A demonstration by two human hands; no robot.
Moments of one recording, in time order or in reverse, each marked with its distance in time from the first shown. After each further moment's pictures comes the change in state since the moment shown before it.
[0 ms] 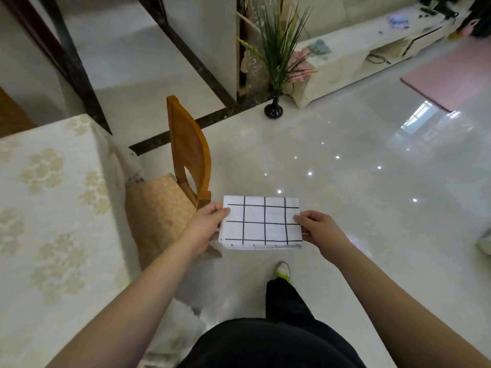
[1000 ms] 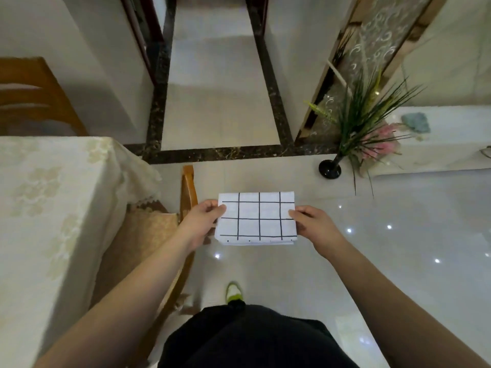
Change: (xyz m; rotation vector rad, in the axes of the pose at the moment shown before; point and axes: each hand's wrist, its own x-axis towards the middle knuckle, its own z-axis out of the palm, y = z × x) left_hand 0.271 0.199 -0.007 -0.253 0.316 0.034; right_hand 0.365 -0.267 0.060 -0.193 -0.356 -0.081
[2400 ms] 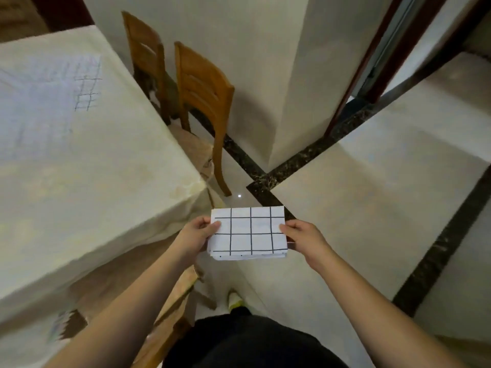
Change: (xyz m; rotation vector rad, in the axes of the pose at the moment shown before) left_hand 0.234 0.136 -0.154 -0.630 0.871 -0.020; right_hand 0.422 -0.225 0.319 -0.647 -0.886 -0.017
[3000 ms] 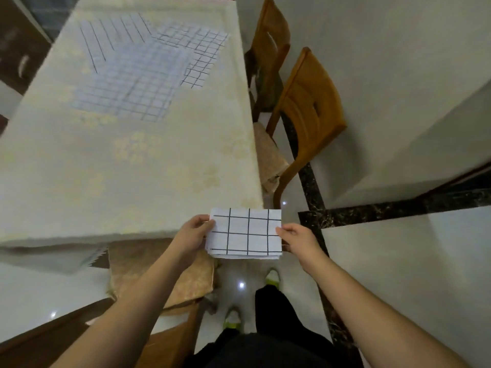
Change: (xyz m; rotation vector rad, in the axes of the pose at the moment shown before) left_hand 0.072 0.014 -0.111 -0.405 0.397 -0.036; right_hand 0.159 -0.097 0.148 -0.332 -0.364 0.031
